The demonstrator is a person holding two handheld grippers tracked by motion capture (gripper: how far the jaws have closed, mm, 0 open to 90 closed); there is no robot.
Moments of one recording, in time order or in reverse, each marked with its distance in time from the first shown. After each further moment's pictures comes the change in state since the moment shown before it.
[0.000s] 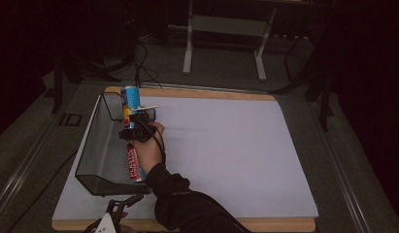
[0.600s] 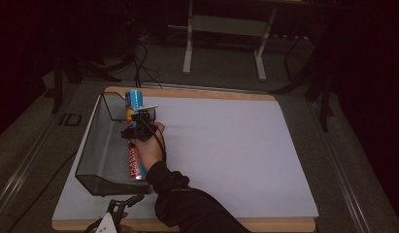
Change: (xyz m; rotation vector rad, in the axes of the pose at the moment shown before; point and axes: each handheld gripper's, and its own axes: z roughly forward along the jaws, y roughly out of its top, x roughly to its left) left arm 0.000 -0.001 0.001 0.009 -0.009 -0.004; right arm -0.008 0.003 0.015 0.057 -0.011 0.019
